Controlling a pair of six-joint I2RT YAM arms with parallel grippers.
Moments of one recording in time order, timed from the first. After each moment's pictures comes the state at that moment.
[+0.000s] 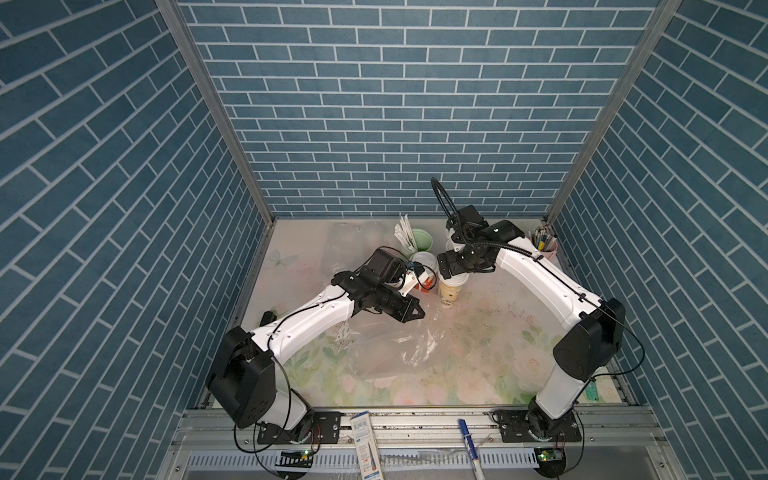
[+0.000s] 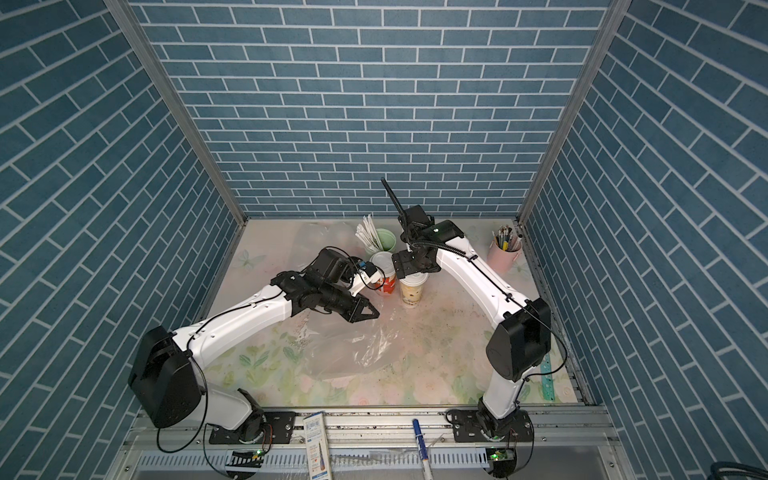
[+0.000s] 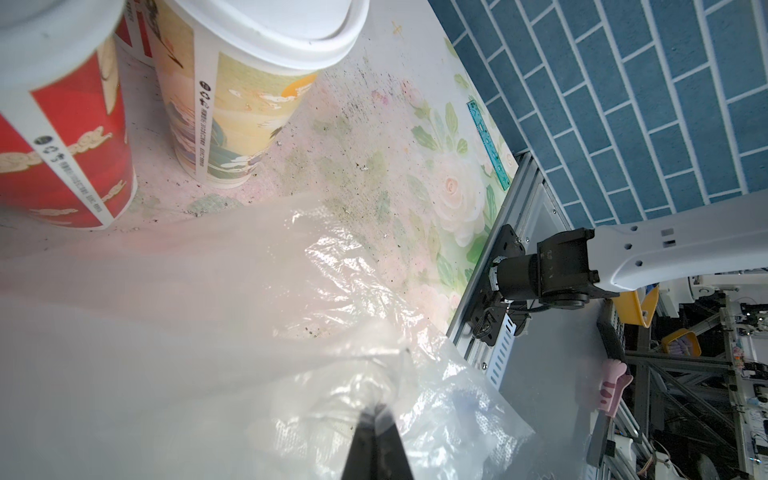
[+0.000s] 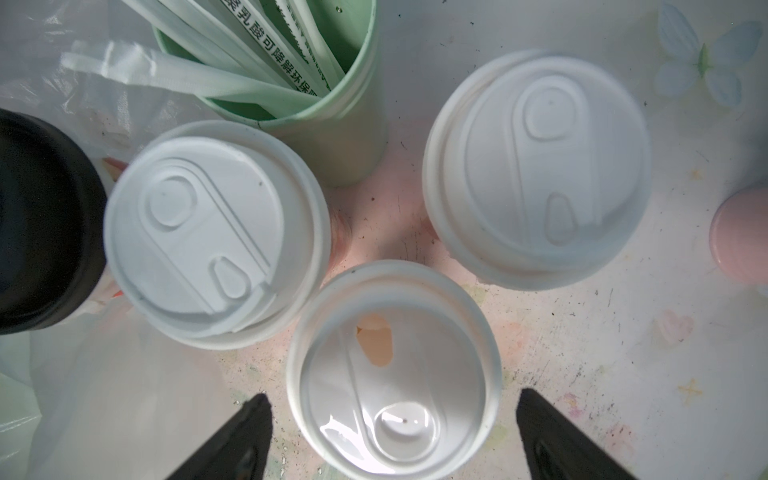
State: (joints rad) left arm -0.69 1.48 1.15 -0.60 0.62 -0.20; right arm 0.62 1.75 1.74 -1.13 0.08 0.20
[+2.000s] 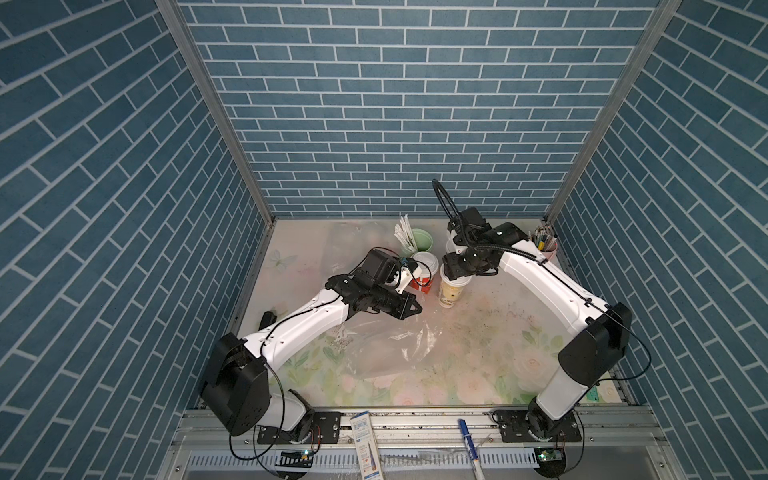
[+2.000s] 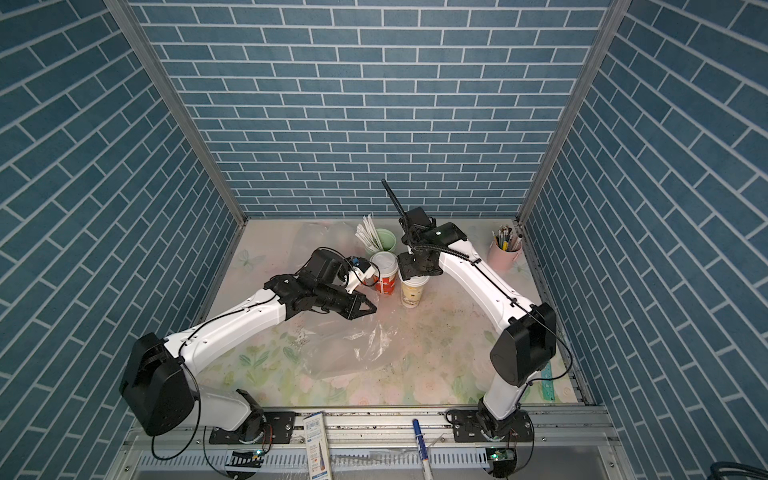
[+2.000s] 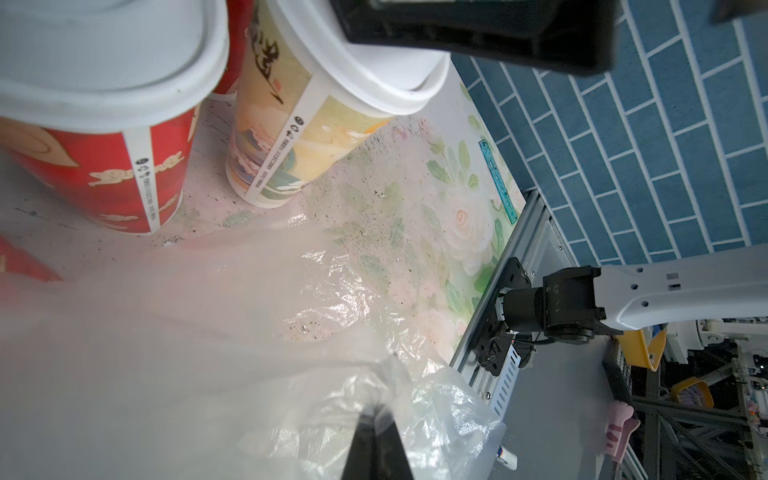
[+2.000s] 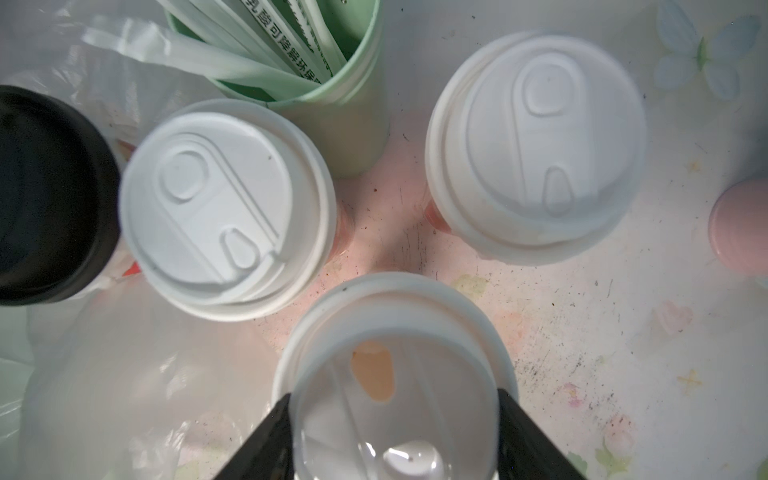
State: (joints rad) left arm -0.67 1.43 1.11 -0.52 0.56 -0.29; right arm 0.62 1.66 1.69 -1.13 0.06 0.21
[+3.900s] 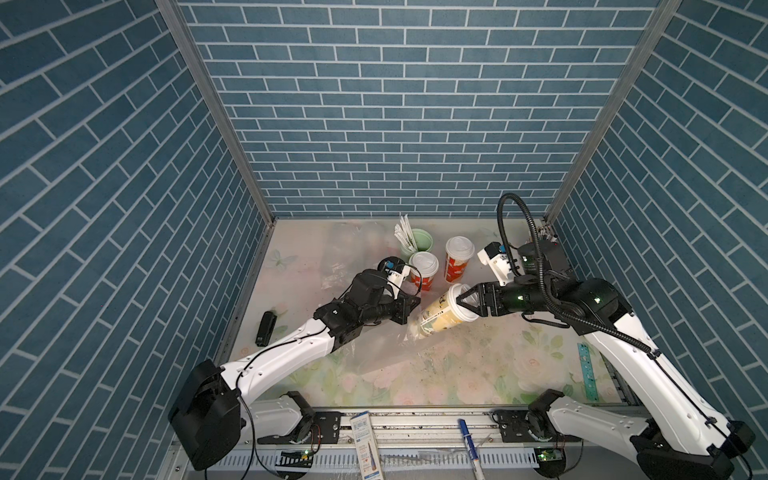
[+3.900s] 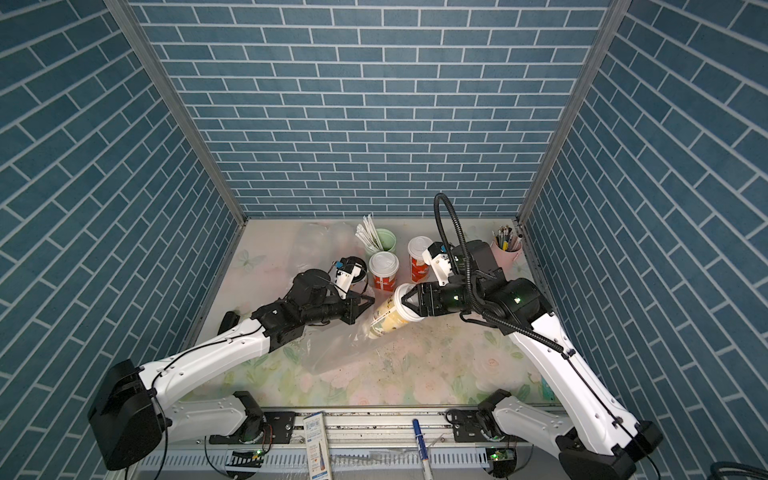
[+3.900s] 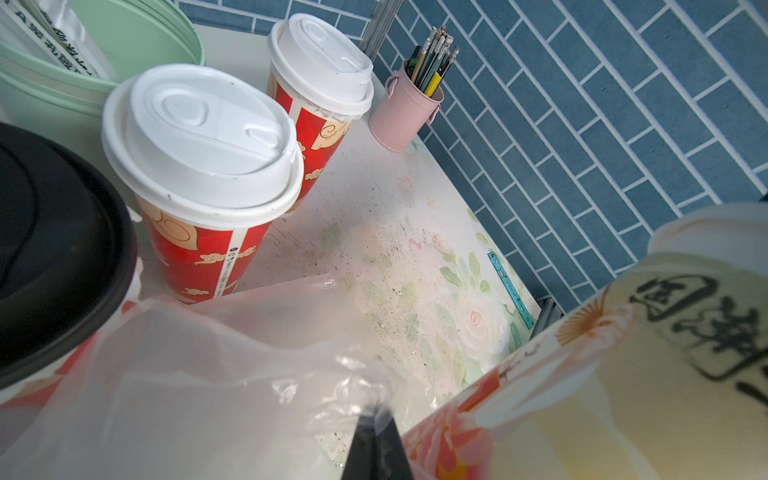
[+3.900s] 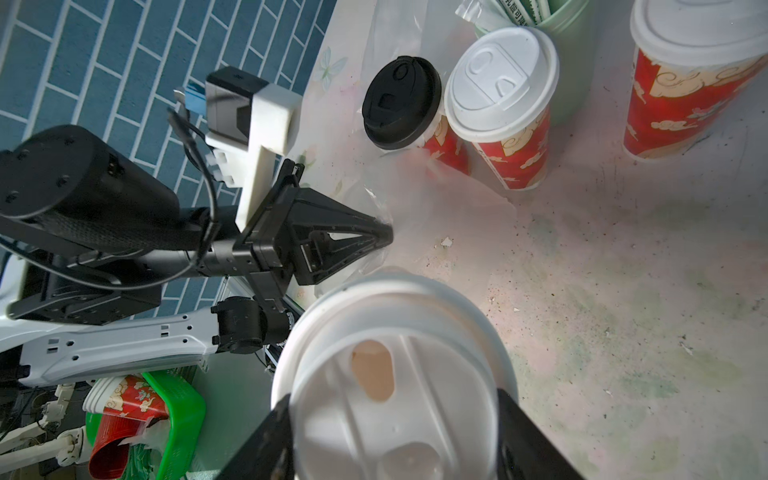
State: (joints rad) left arm -0.77 1.22 0.81 -0.07 0.26 -0.49; right arm 0.62 1.06 1.34 -1.05 -0.43 0.43
